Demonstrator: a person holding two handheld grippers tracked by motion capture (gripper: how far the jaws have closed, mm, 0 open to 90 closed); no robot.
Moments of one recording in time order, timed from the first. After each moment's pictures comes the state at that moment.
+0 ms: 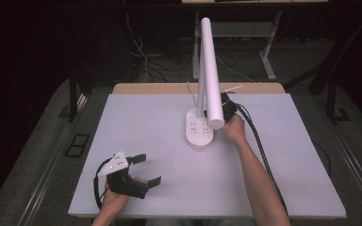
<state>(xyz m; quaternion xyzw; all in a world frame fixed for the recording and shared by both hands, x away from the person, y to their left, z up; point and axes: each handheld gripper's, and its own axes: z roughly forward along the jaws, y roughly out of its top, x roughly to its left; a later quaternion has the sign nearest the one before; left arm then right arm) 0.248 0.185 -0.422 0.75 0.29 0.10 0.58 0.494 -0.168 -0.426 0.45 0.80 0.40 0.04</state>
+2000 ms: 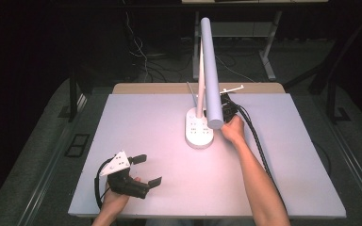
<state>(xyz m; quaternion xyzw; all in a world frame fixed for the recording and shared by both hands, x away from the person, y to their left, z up) 0.249 0.183 -0.423 0.76 0.29 0.10 0.57 0.493 -0.171 -0.429 0.46 0.78 0.42 0.03</state>
